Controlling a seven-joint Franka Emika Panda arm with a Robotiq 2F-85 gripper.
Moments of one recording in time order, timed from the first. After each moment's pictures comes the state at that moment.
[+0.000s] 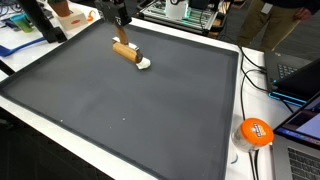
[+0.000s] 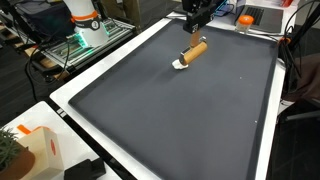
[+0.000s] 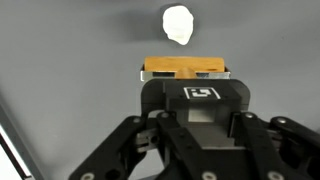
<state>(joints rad) -0.01 0.19 0.03 -1.84 0.05 2.03 0.21</state>
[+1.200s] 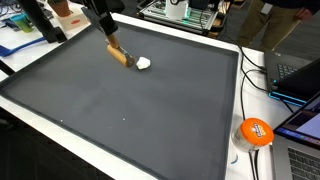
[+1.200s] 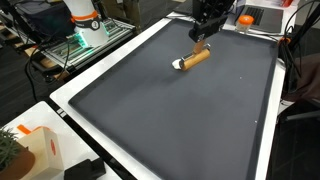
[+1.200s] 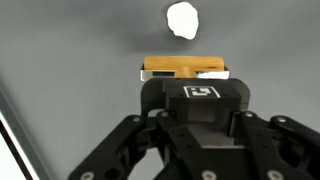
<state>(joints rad) -0.01 0.45 -0.01 -1.45 0.05 1.74 0.31</state>
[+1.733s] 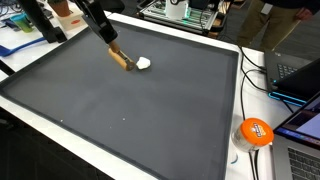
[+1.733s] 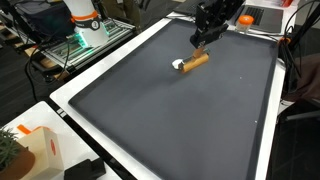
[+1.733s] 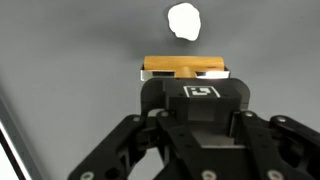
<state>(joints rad) -0.01 0.55 -0.02 -1.32 0.05 1.65 0.34</state>
